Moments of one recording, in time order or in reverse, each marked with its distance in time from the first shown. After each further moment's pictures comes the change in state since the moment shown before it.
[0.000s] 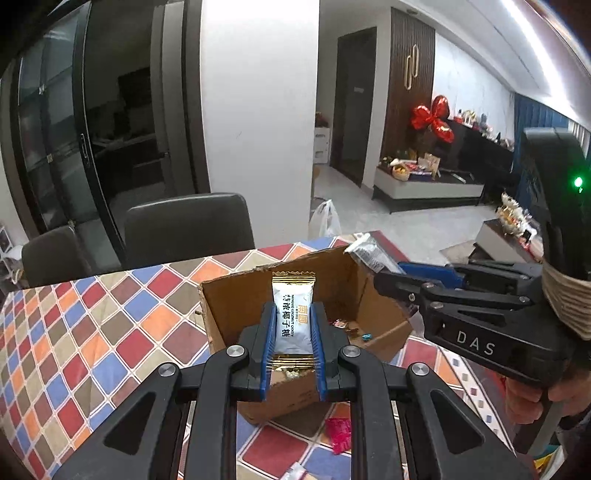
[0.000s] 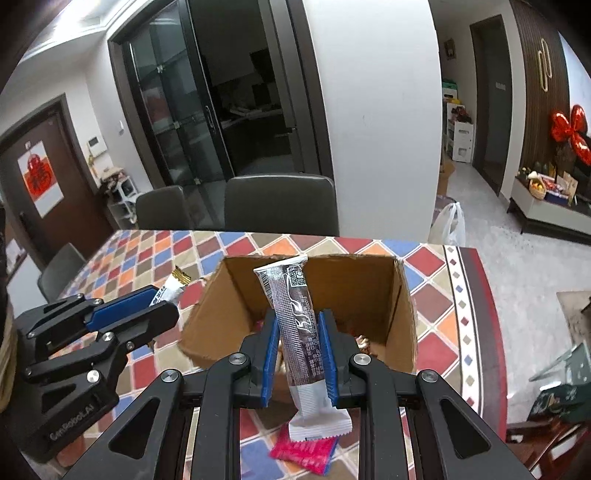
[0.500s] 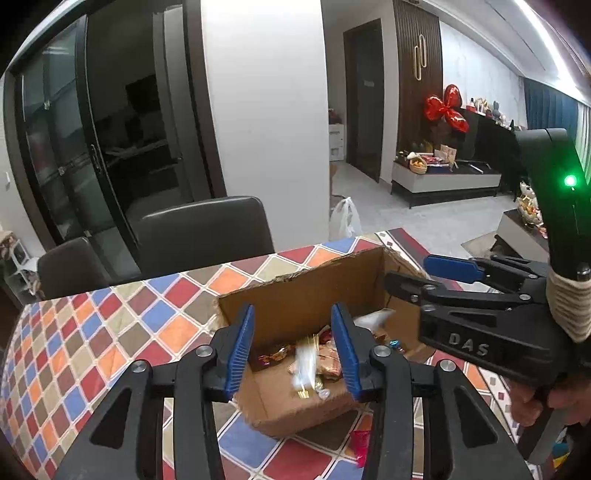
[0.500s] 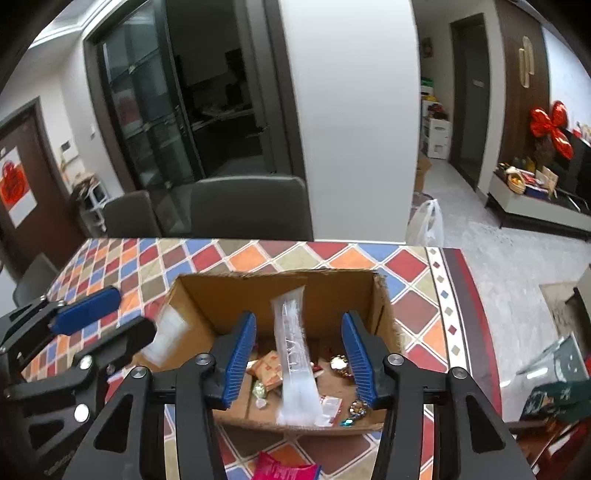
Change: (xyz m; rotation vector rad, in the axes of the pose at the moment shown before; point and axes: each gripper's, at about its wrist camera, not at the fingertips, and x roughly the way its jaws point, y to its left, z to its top) left arm 0.011 -0.006 0.005 0.043 -0.006 0.099; right arm 0.030 -0.013 0.009 0.050 -0.012 -0.098
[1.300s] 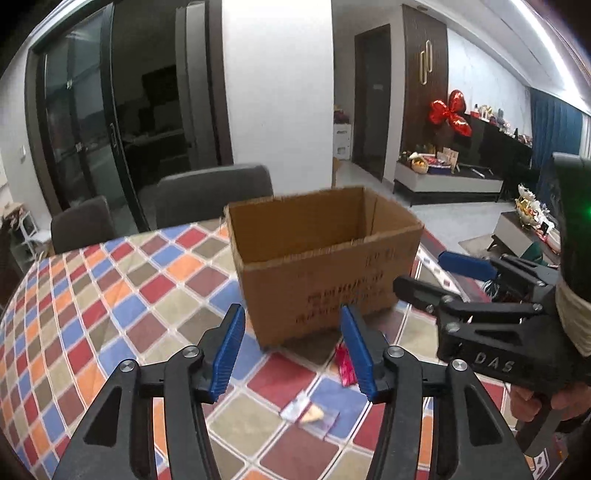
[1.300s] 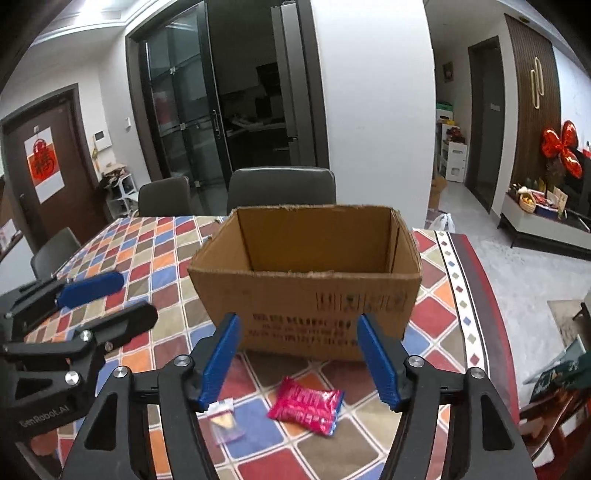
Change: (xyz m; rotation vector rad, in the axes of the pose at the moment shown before) left arm -0.061 -0.009 -0.109 -0.065 0.010 0.001; right arm -0.062 0.026 -0.112 -0.089 -0.078 0.065
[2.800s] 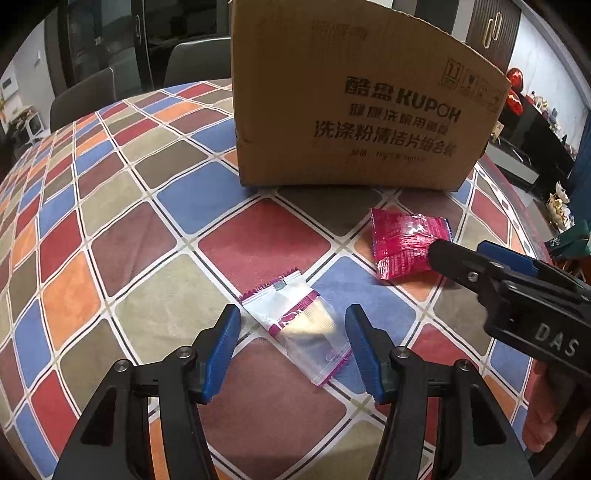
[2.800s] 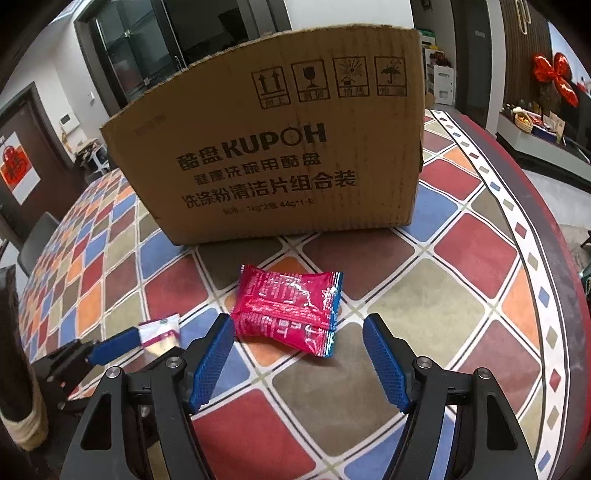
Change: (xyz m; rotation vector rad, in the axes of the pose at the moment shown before) left arm 0.112 -0.012 -0.117 -0.205 0.308 0.033; right arm 0.082 -0.027 -0.095 0.139 0.260 -0.005
